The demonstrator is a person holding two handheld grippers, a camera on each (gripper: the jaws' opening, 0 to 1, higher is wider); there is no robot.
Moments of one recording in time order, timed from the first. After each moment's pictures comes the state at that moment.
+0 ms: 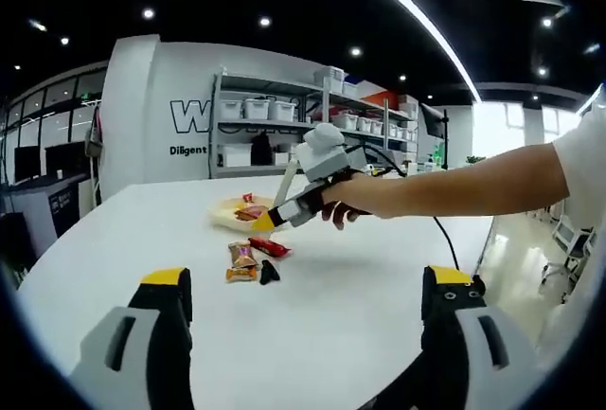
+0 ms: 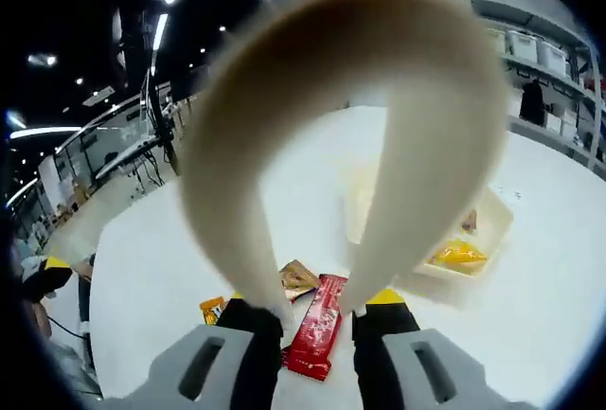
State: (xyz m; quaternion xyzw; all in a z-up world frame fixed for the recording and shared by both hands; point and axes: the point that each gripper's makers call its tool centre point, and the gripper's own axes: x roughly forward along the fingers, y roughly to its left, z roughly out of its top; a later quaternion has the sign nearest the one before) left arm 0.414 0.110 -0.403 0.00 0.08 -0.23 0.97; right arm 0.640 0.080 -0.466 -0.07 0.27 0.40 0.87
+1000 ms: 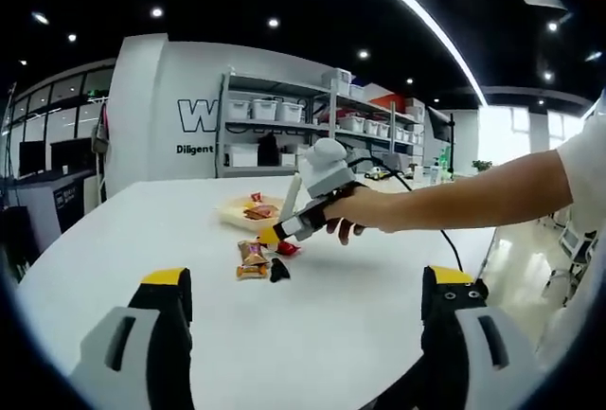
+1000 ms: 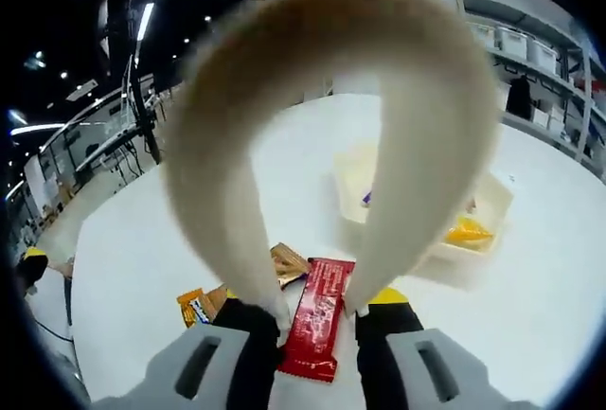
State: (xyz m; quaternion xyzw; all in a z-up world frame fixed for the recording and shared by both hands) left arm 0.414 0.124 -0.405 -0.01 0.08 -0.22 0.97; right arm 0.646 0.079 -0.491 -0.07 0.30 0.37 0.88
